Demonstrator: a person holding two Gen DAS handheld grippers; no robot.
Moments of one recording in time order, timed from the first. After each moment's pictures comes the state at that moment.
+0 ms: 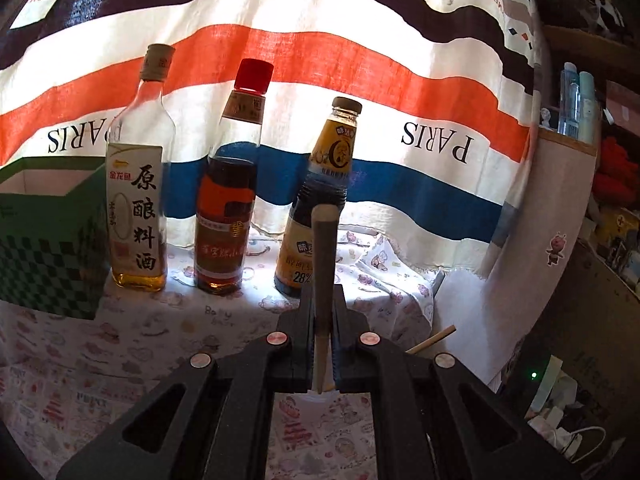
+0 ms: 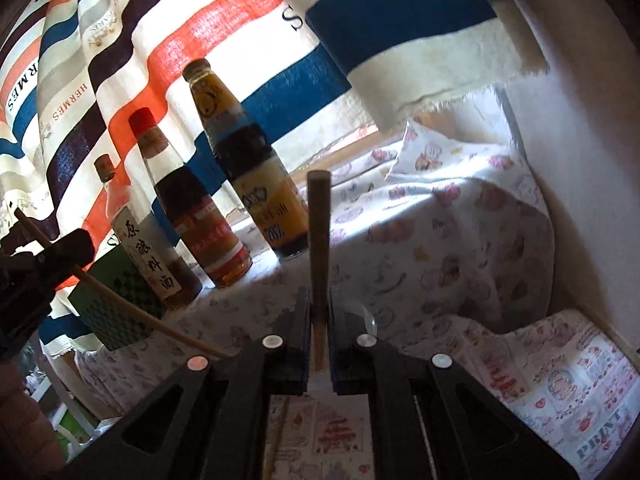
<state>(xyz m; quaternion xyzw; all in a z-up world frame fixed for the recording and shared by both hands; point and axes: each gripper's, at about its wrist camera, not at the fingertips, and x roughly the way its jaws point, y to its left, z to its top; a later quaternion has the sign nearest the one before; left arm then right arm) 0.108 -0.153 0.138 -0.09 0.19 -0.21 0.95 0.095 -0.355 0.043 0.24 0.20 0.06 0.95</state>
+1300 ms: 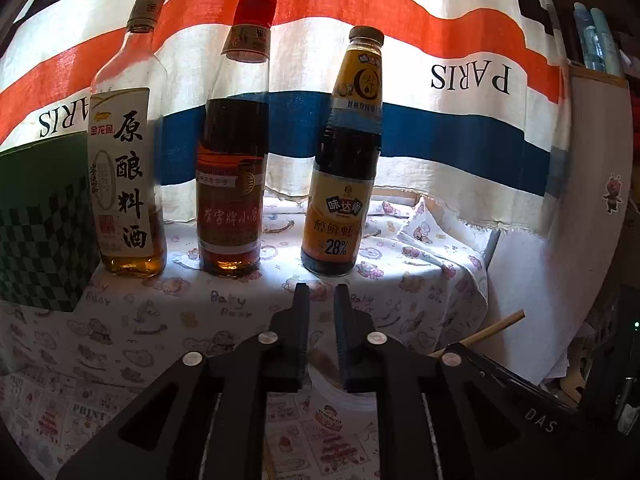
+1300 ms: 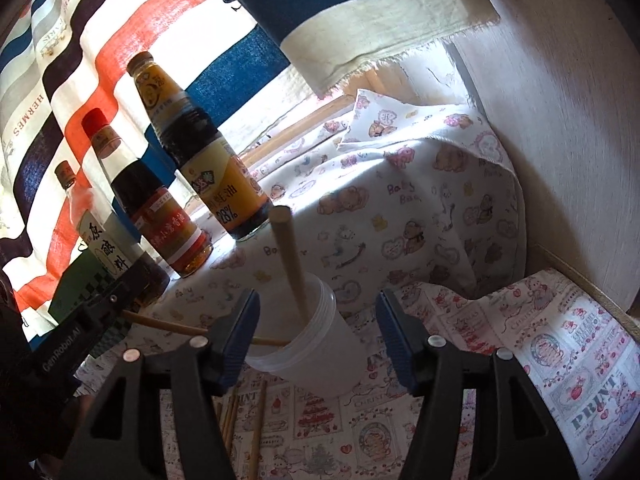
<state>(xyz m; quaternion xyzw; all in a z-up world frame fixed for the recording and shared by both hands) 0.140 -0.176 0.080 -0.04 0.18 -0.18 0.97 0.089 -0.370 0.033 0.27 0.24 0.01 0.93</state>
